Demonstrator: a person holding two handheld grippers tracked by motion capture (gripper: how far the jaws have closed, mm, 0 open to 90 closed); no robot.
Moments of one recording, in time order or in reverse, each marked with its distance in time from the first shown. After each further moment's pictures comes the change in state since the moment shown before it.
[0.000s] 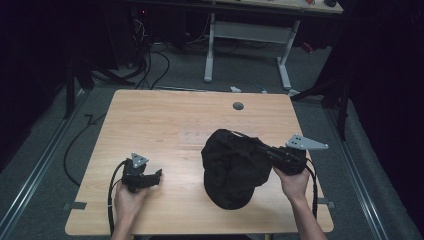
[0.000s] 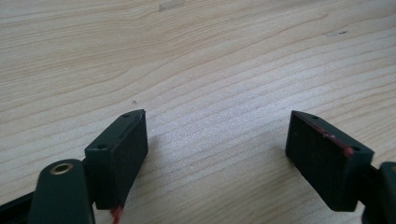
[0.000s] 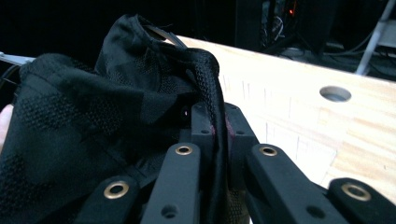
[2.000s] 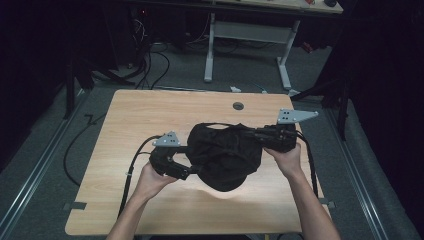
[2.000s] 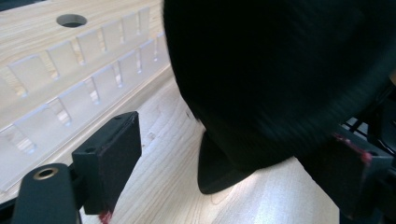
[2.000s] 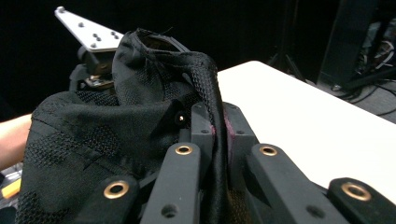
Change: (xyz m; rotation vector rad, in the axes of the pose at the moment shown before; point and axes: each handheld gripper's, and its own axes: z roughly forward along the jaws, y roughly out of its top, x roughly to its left) left arm -0.126 0.075 -0.034 0.216 -0.709 -0.023; right arm -0.003 0.068 0.028 -0.007 0.367 -0.113
